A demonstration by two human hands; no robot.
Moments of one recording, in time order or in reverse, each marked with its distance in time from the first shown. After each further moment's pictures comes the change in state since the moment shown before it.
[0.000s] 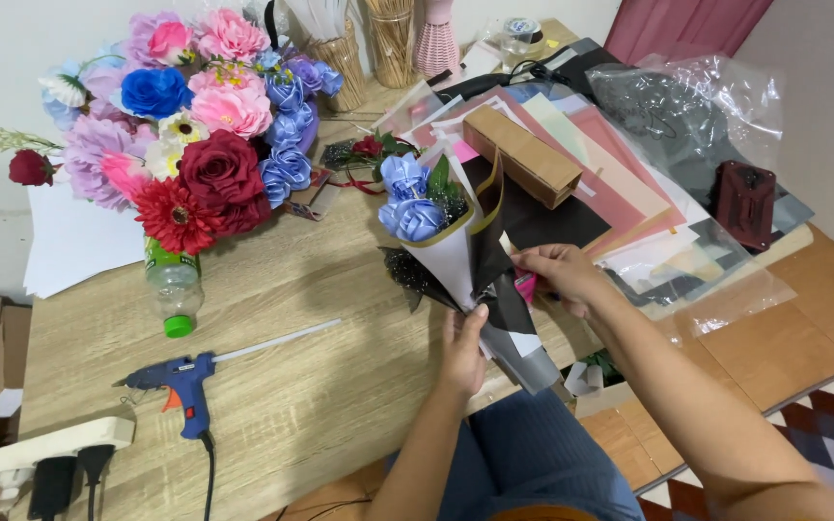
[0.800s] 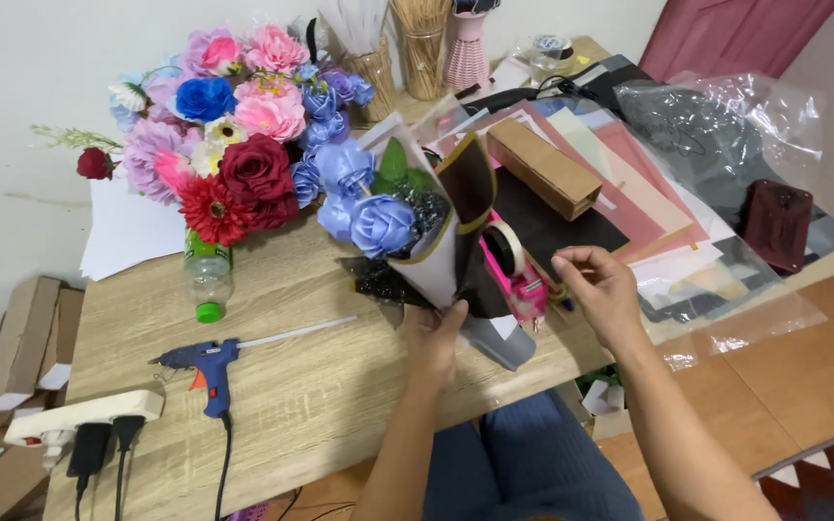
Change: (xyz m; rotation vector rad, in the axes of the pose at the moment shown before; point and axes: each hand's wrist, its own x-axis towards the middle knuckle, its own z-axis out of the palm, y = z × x) left_hand 0.016 0.054 -0.018 0.329 -0.004 0.349; right_hand -0.055 -0.012 -0.008 -0.160 0.210 -0.626
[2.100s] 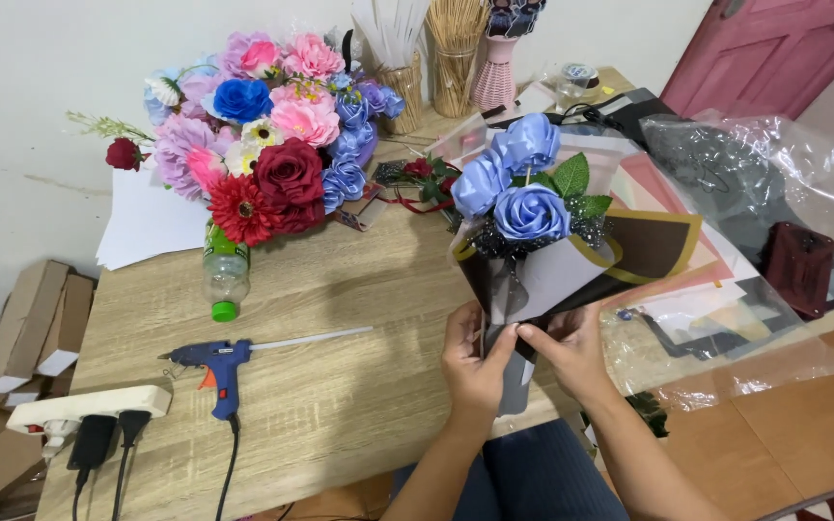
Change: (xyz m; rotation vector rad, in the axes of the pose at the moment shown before) left_hand -0.029 0.071 0.060 0.093 0.087 0.263; right_hand -0.023 0.123 0.054 0.506 -0.151 -0.100
